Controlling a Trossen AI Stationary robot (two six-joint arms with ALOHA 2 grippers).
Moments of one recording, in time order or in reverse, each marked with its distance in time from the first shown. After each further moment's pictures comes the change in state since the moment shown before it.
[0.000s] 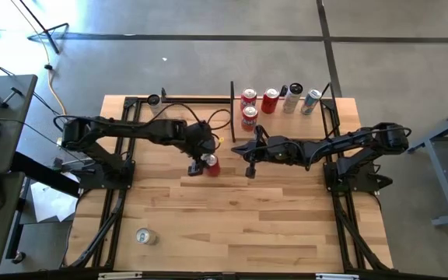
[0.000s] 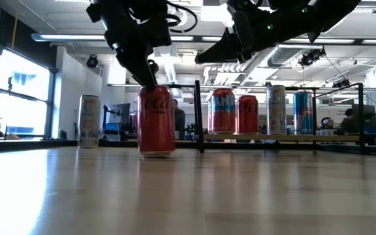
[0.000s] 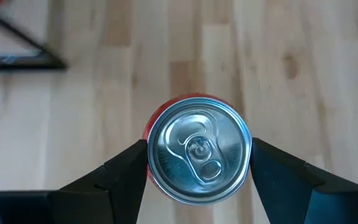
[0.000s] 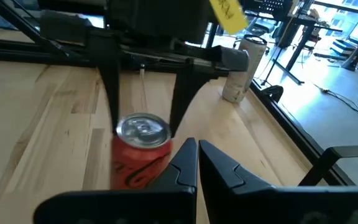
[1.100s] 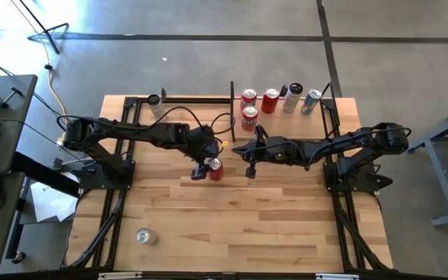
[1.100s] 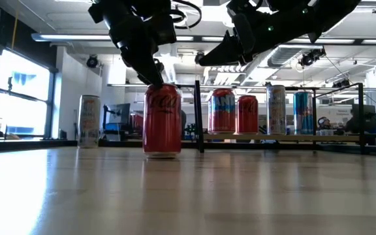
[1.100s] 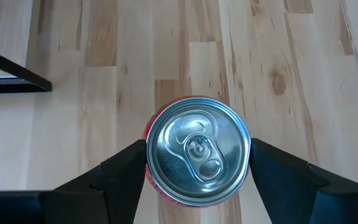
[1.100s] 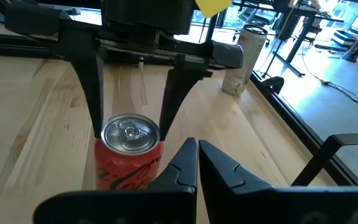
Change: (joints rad) left arm -0.039 0.026 0.002 0.060 0.003 -0.036; right arm 0.000 0.000 0.000 -0.027 0.007 0.022
